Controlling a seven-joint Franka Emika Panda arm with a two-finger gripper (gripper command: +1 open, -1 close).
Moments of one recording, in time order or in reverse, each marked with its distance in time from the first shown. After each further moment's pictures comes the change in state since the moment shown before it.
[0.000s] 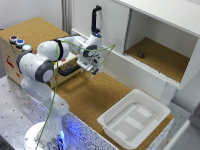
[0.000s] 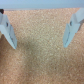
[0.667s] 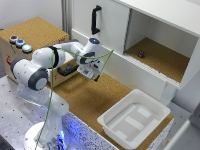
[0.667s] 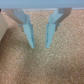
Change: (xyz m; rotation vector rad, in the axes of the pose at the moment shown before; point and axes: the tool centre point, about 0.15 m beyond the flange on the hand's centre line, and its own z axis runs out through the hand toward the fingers) arm -0.001 0.004 0.016 0.049 0.058 -0.094
